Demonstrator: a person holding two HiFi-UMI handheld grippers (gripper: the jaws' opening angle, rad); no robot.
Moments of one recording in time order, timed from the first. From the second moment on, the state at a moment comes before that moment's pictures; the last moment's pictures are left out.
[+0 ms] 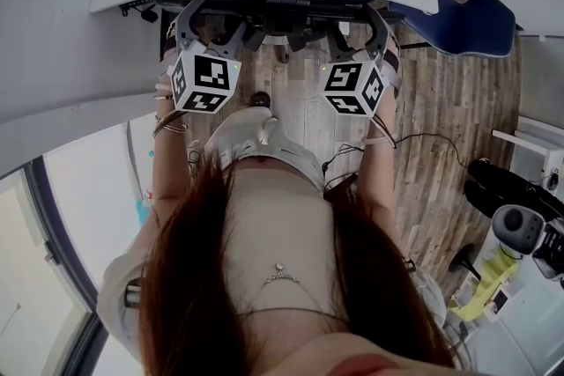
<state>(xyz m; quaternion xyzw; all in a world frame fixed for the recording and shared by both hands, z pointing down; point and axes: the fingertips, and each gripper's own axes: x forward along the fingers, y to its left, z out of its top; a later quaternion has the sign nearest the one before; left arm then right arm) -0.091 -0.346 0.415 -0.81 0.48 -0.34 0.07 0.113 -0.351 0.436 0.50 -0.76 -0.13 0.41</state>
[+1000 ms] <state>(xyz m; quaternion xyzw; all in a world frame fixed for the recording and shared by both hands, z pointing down) -0.084 -0.380 0.413 -0.81 0.48 -0.33 0.07 0.120 -0.385 0.434 0.50 -0.75 -0.13 0.41</state>
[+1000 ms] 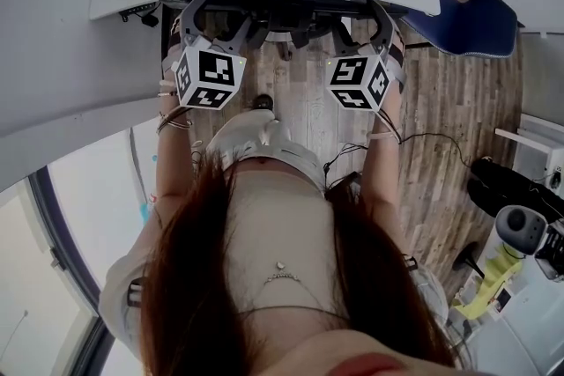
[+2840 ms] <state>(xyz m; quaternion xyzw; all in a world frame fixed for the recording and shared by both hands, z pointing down) -0.084 -0.386 0.414 -0.82 0.47 -0.32 0.07 0.121 -0.399 0.438 0.51 -0.74 -0.13 0.41</state>
